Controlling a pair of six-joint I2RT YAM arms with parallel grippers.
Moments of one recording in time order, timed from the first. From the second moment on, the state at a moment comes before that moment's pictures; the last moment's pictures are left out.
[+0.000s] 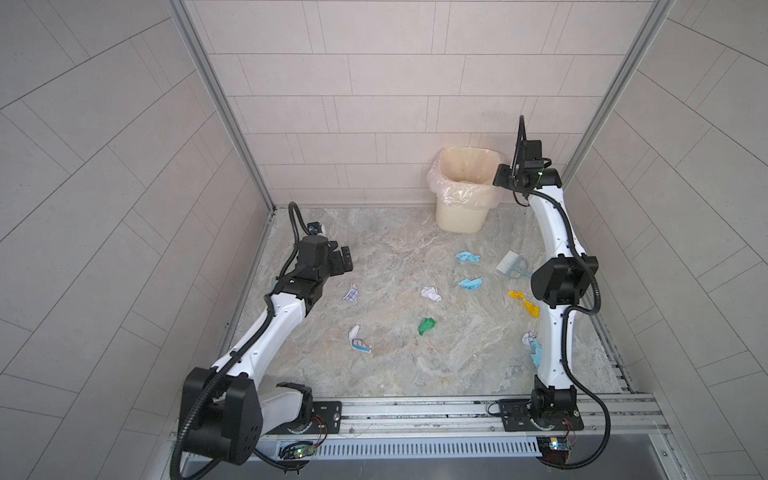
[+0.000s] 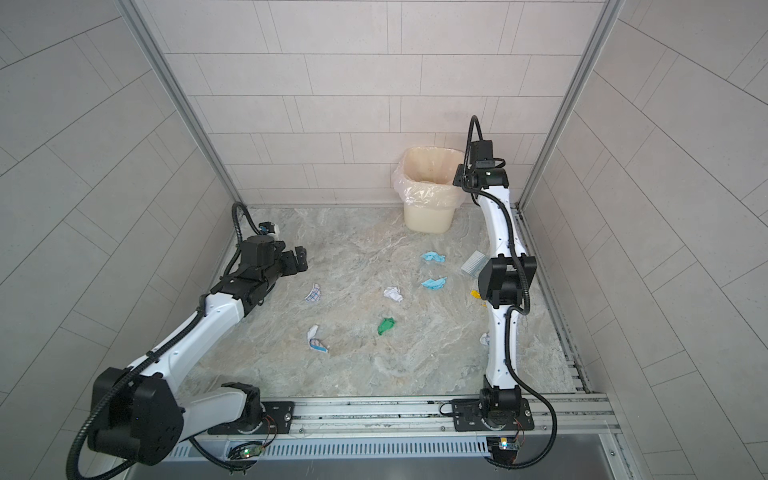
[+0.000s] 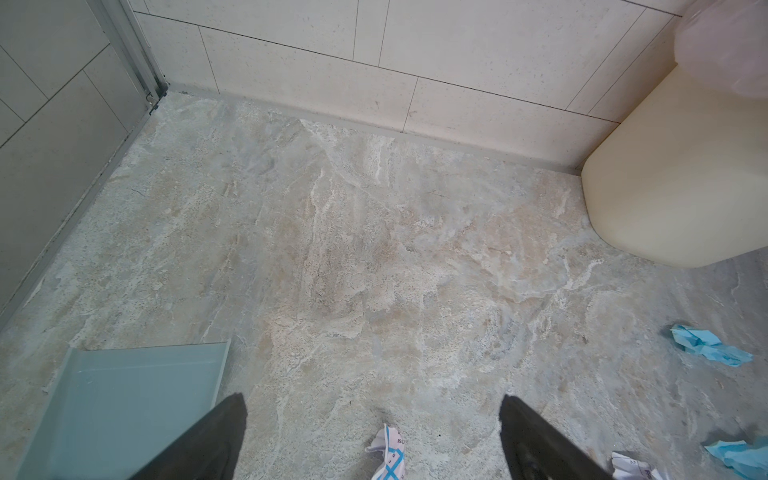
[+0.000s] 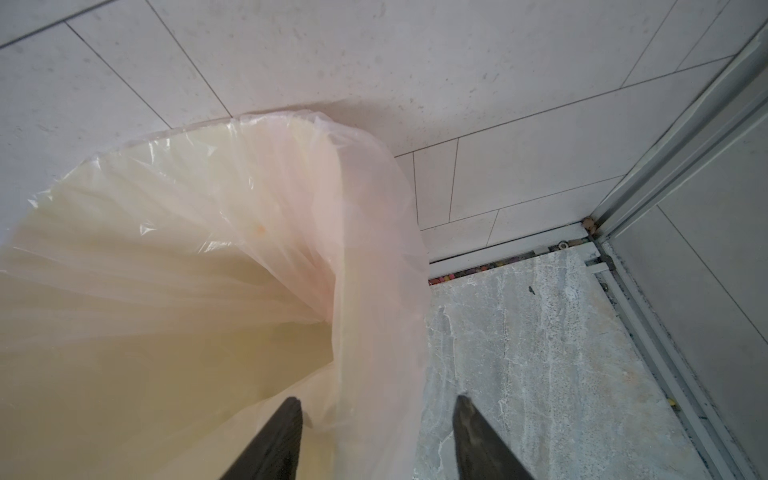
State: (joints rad) left arm -0.20 1.22 0.85 -0.22 -0.13 -0.30; right arm -0.03 2.31 2.57 -0.87 0.06 0.30
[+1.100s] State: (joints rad) left arm -0.21 1.22 0.86 -0.22 -0.15 -0.30; right arm 0.00 2.33 2.57 -0.82 -0.02 0.33
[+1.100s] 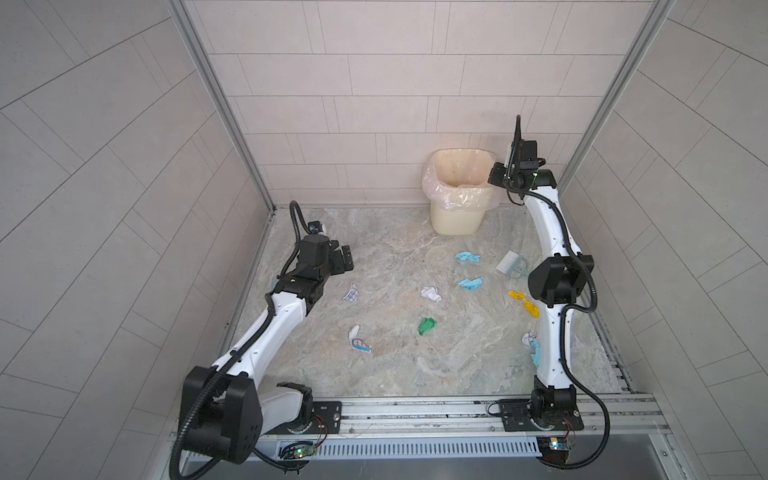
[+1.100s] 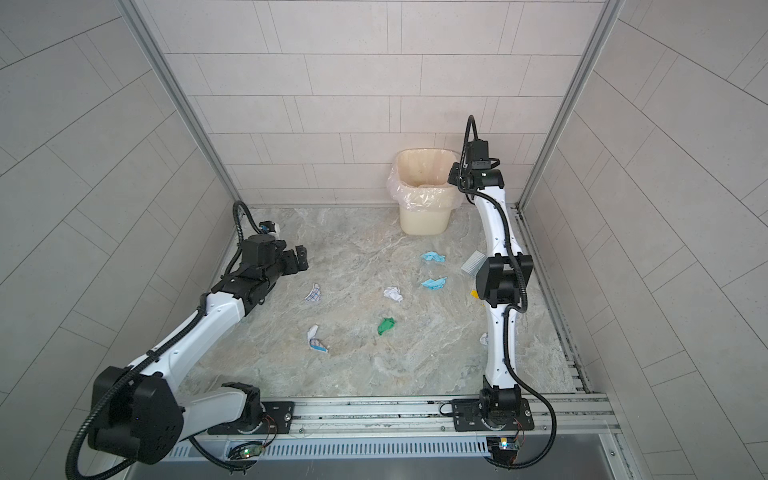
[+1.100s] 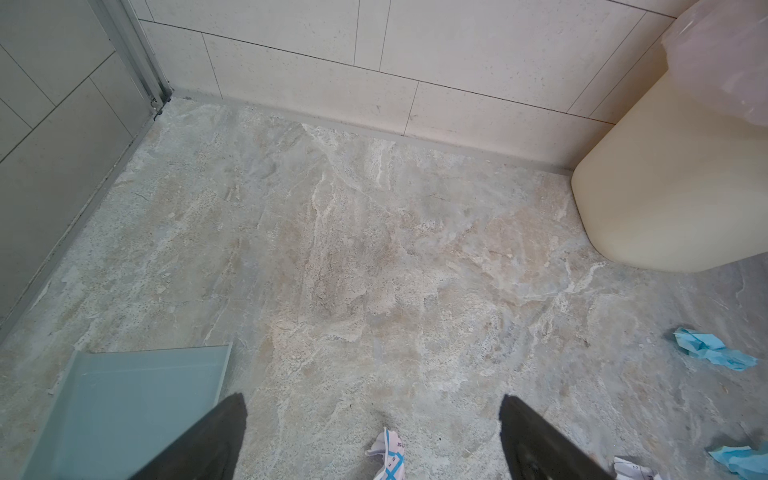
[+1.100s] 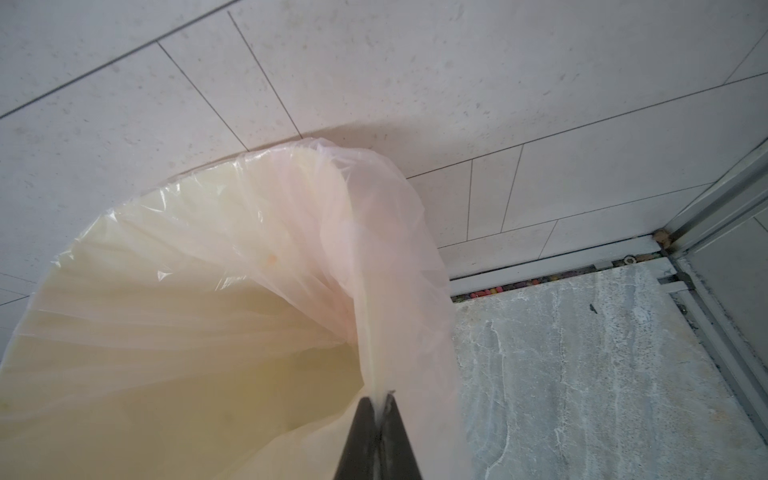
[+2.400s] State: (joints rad) left arm -0.22 1.26 1.26 -0.50 -0.27 -0.38; right arm 0.44 2.29 2.52 -0.97 0.03 0.43
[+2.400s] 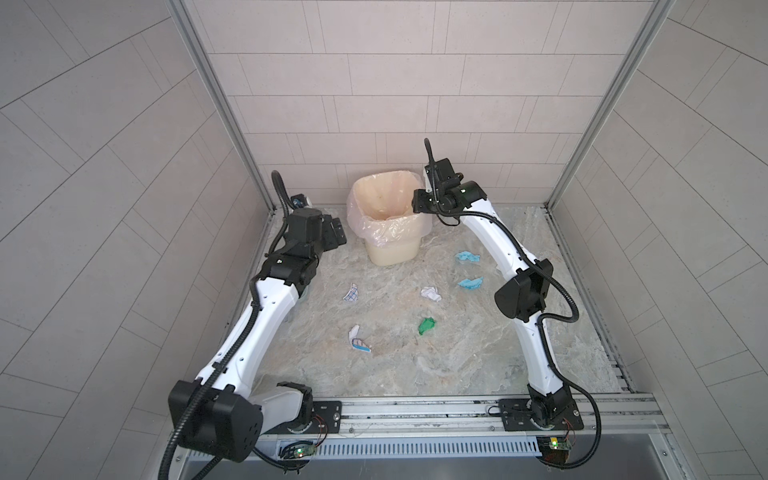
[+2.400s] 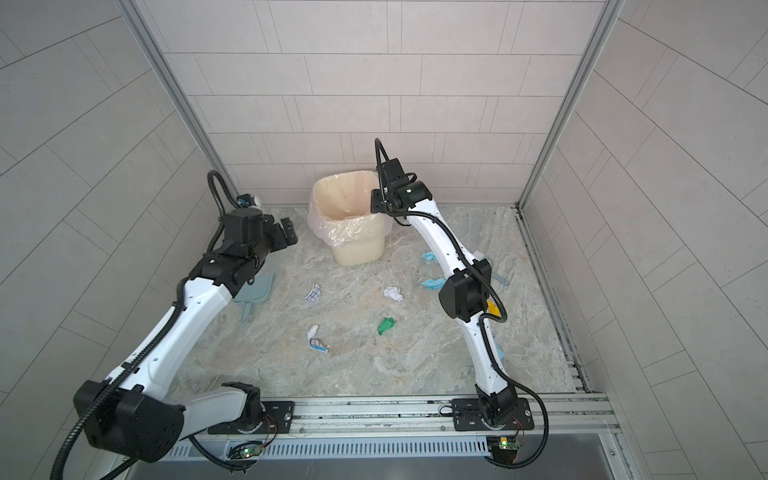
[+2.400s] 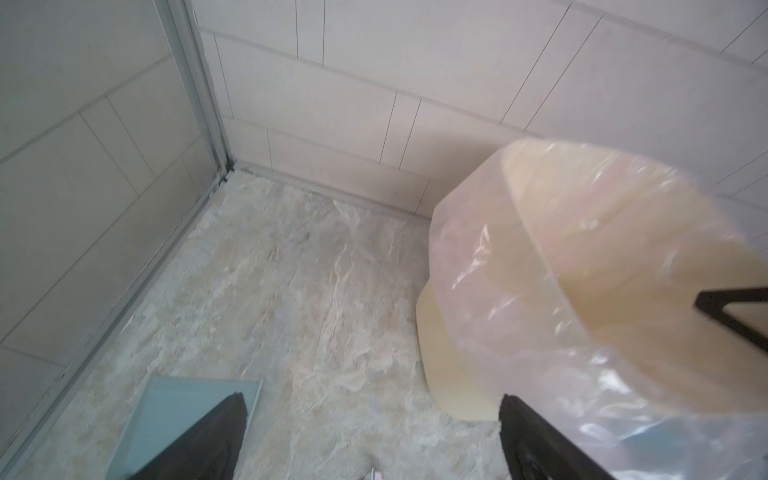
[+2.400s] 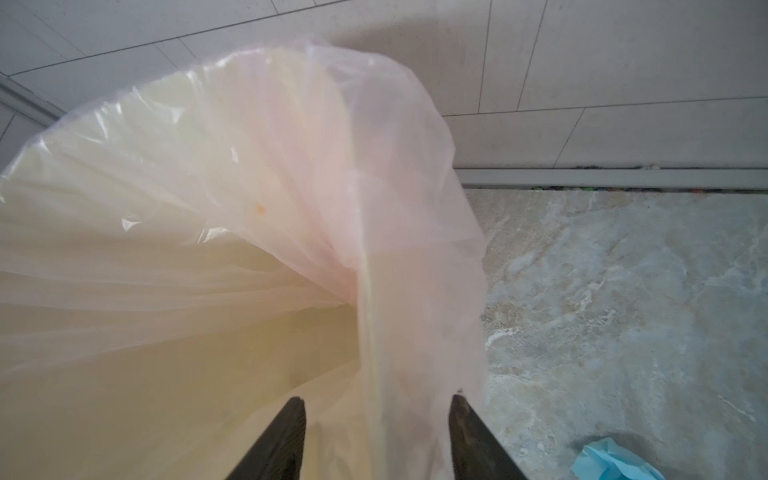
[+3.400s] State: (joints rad) left arm -0.33 2.07 2.30 -1.12 -0.28 -0.44; right arm 0.40 1.53 1.76 -0.85 0.16 0.35
